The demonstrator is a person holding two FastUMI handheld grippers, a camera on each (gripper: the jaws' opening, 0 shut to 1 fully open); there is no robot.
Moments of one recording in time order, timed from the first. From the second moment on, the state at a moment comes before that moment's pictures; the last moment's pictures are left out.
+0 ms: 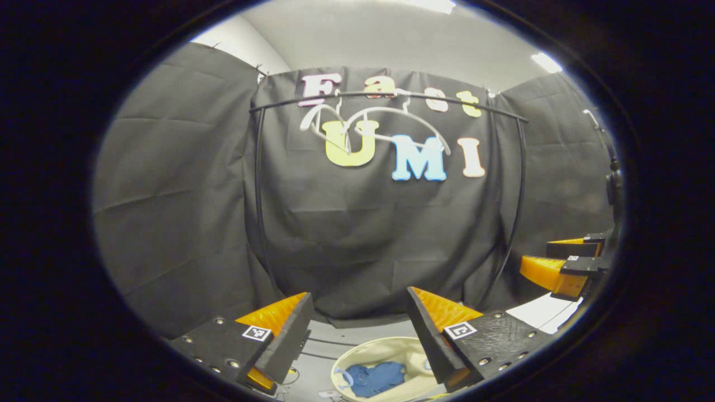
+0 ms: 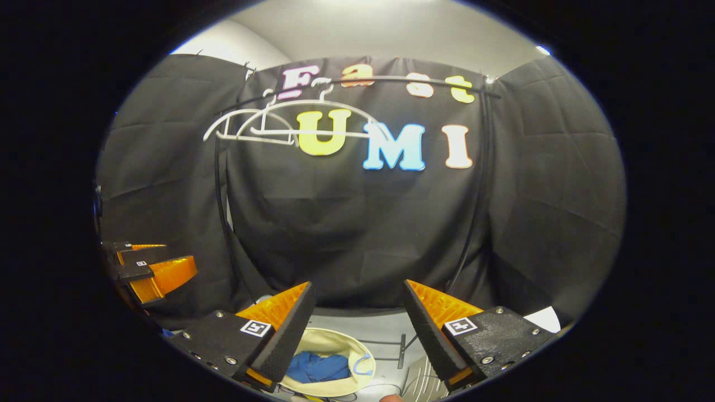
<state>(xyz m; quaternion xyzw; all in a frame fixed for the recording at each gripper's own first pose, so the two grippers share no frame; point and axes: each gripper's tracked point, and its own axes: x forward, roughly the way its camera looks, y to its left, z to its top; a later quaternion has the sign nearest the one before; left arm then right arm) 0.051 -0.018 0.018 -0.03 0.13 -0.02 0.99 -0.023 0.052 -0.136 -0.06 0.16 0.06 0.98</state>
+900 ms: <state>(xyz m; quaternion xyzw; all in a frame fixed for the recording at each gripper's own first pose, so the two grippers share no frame) -0.049 -0.036 0.129 0.01 0.04 0.01 1.00 -0.102 -0.010 -0.074 -0.04 0.07 0.04 1.00</state>
